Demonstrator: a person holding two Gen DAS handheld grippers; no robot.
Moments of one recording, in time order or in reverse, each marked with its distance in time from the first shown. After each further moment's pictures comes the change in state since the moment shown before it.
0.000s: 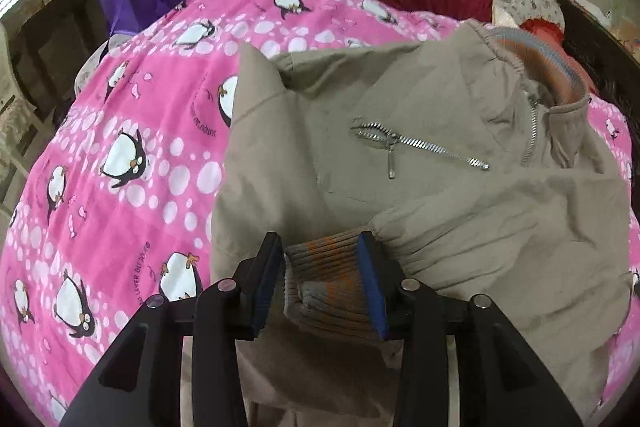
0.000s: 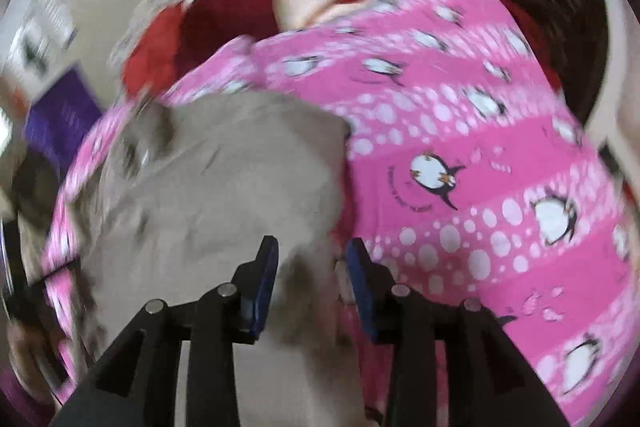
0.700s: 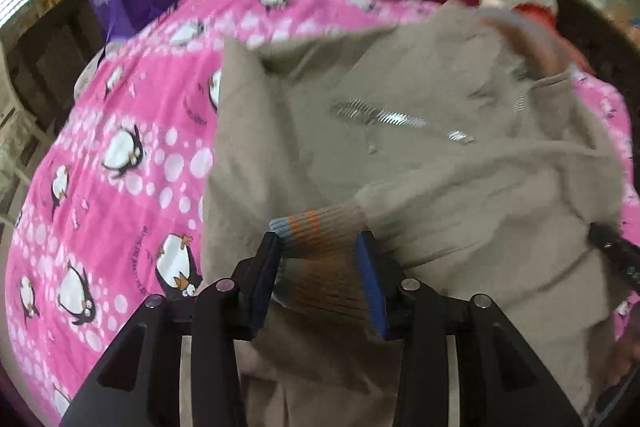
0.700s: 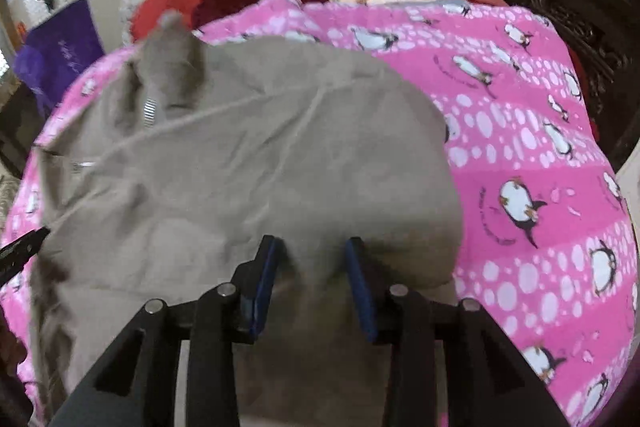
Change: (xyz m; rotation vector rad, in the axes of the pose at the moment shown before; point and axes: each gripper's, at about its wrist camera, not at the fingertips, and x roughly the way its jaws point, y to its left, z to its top) left arm -0.001 -0.012 -0.012 0.034 0.024 0.019; right arm 0.084 0.060 0.014 -0.114 0.052 -0.074
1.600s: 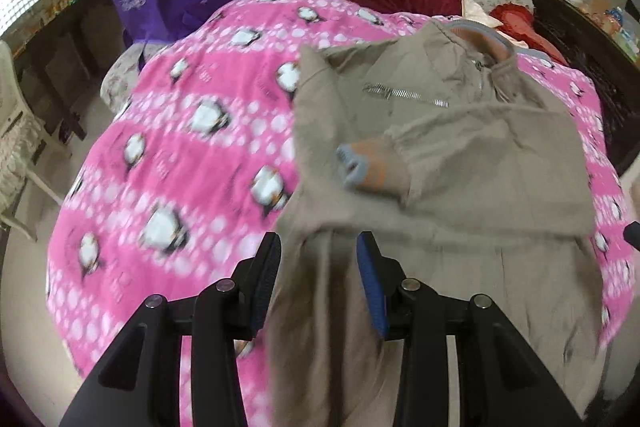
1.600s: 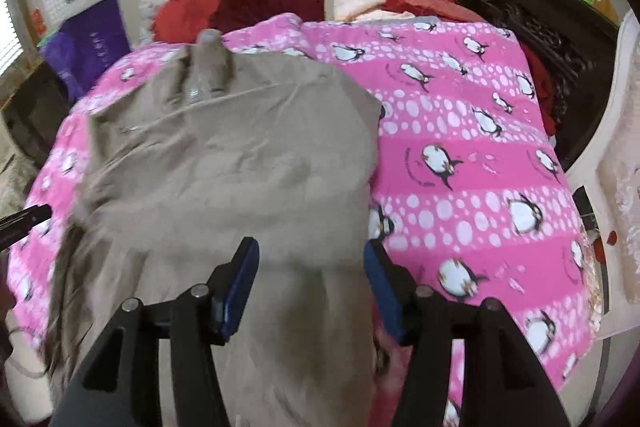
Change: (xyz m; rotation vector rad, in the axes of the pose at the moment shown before) left arm -0.115 0.064 -0.064 0.053 -0.023 -0.044; right arm -0.136 -0.024 -0.064 -0.062 -0.013 0.026
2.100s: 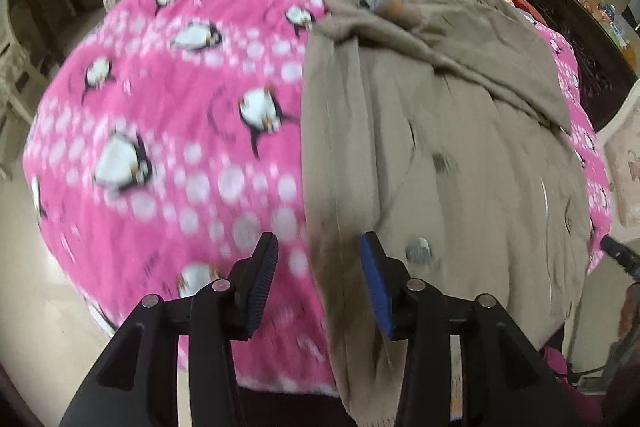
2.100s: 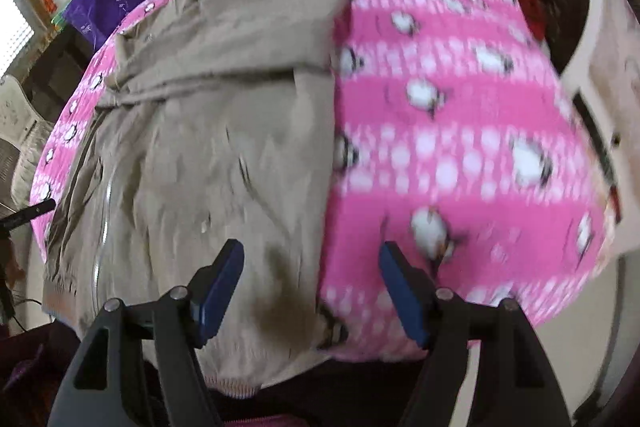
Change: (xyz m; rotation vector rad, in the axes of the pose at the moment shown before) left arm -0.022 0.034 -0.137 -0.074 0.175 -0.118; right arm -0.036 -0.042 -0.143 0.038 0.174 0.087
